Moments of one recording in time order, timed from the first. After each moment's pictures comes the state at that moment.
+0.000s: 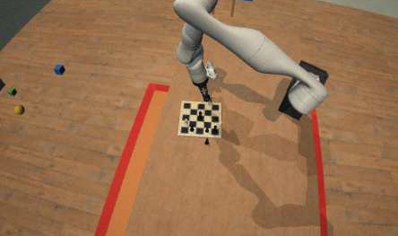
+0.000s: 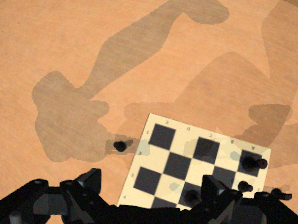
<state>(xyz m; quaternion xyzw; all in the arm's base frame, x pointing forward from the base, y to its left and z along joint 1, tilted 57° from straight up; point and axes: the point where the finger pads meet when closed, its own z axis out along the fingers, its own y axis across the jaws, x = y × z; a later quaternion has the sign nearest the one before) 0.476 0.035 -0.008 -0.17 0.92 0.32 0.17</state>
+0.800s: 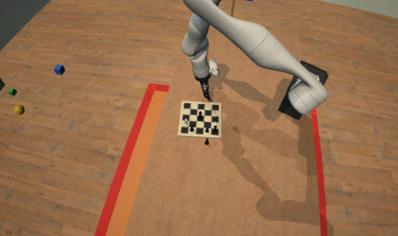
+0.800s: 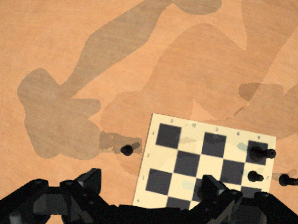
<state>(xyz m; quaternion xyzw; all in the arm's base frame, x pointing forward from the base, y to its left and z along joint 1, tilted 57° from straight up) 0.477 0.022 -0.025 -0.12 0.91 0.35 0.17</state>
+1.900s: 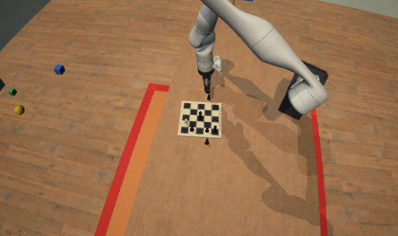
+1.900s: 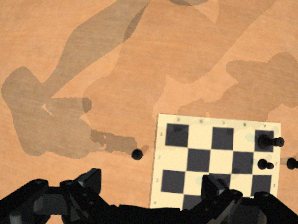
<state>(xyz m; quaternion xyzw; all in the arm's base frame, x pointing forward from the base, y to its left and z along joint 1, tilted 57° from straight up) 0.474 0.006 -0.045 -0.05 0.90 0.38 0.17</state>
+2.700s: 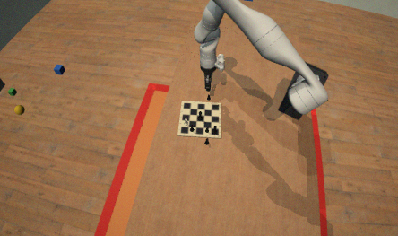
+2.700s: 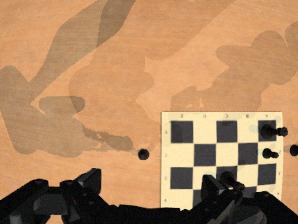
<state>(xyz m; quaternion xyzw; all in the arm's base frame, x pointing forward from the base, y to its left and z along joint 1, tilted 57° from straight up) 0.473 -0.003 -0.058 -0.01 0.90 0.41 0.18</state>
